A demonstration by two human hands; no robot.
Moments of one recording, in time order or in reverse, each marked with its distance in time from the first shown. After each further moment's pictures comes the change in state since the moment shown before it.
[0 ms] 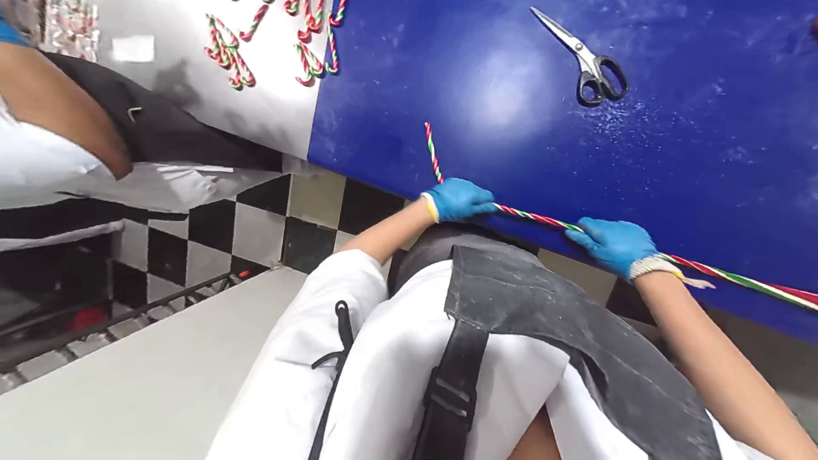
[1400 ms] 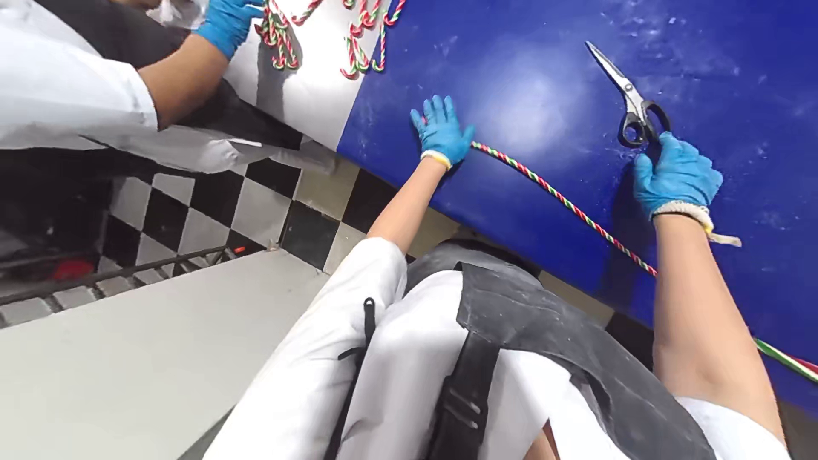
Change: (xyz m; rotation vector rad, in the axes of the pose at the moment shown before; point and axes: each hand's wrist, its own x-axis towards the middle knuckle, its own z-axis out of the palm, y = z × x) left_hand 0.002 -0.113 -0.072 0.139 0.615 -0.957; right_hand 0.119 0.008 -0.116 0.044 0.650 0.293
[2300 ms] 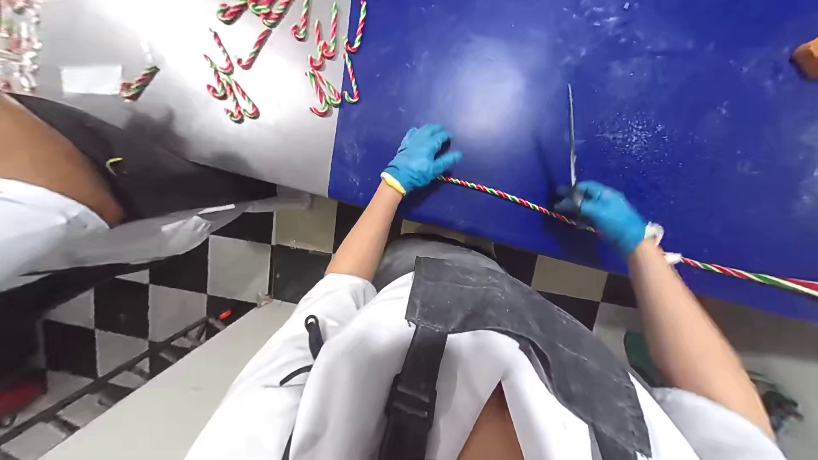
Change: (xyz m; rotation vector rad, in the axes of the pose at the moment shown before) left_hand 0.027 -0.079 -0.043 -0.275 -0.225 0.673; right_hand -0.100 -0.103 0.009 0.792 -0.461 0.193
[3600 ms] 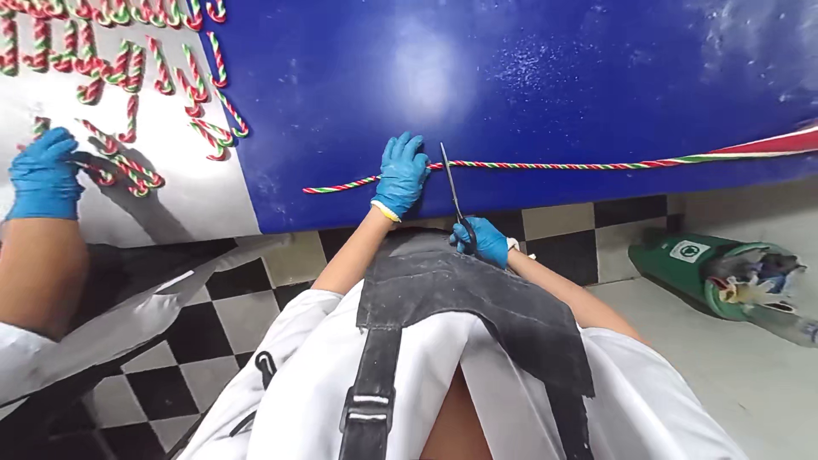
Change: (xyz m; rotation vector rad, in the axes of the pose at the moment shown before) left_hand 0.004 0.117 0.109 0.231 0.092 0.315; right_hand -0.081 0.053 0.137 0.554 -0.267 0.111
